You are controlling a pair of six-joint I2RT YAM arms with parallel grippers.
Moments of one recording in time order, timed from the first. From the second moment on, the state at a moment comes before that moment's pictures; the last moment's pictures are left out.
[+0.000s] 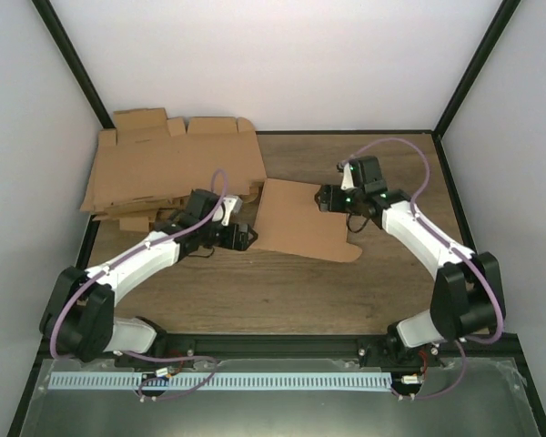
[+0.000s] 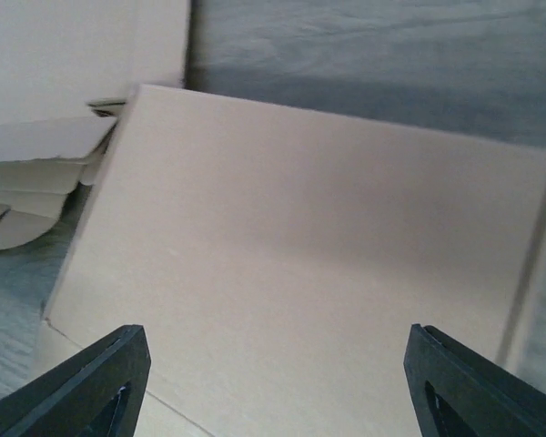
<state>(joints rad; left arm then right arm) -0.50 1.35 0.83 -0.31 0.33 -0.33 0.33 1.41 1.02 -0.43 -0.18 0.35</state>
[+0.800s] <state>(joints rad) -0.61 1.22 0.70 -0.23 0.37 -0.29 0.20 2.21 1.77 -0.48 -0.58 -0.07</state>
